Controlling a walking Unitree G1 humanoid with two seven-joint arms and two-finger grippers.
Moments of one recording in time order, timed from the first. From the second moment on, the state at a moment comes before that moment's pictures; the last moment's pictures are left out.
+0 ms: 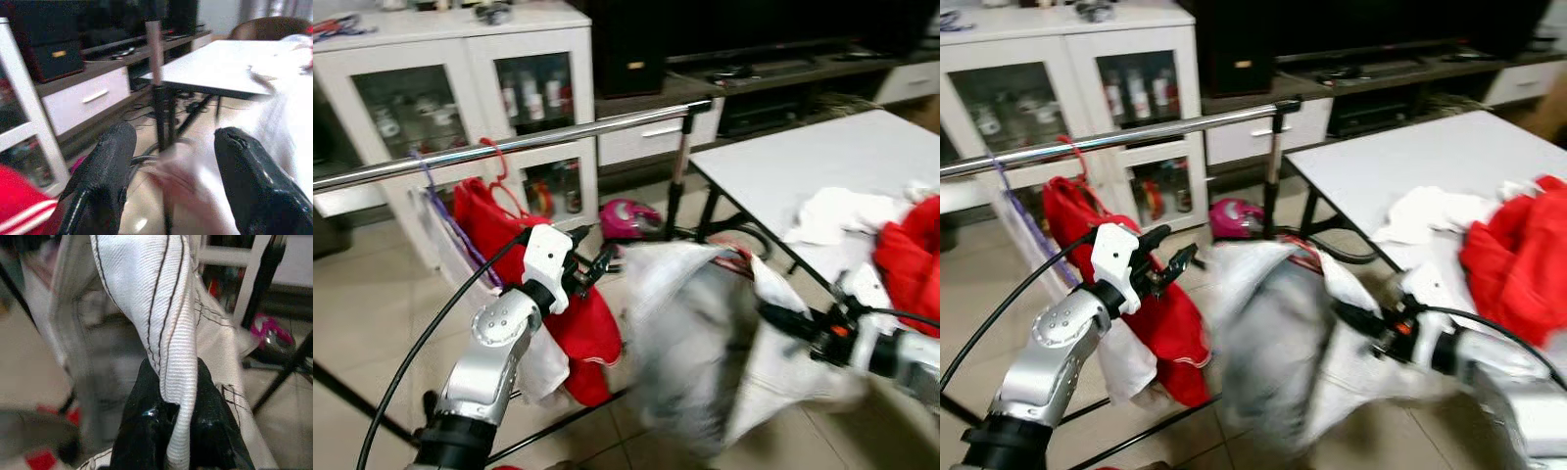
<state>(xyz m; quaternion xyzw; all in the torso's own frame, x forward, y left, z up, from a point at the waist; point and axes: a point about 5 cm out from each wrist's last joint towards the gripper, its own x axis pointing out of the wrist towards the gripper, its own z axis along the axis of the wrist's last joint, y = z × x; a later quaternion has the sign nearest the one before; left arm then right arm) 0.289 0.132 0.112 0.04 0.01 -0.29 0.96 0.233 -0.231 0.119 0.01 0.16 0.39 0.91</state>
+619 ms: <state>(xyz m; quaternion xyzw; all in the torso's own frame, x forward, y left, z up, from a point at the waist) 0.293 0.147 0.127 0.01 -0.02 -0.24 0.97 0.281 -0.209 0.112 0.03 0.12 0.19 0.97</state>
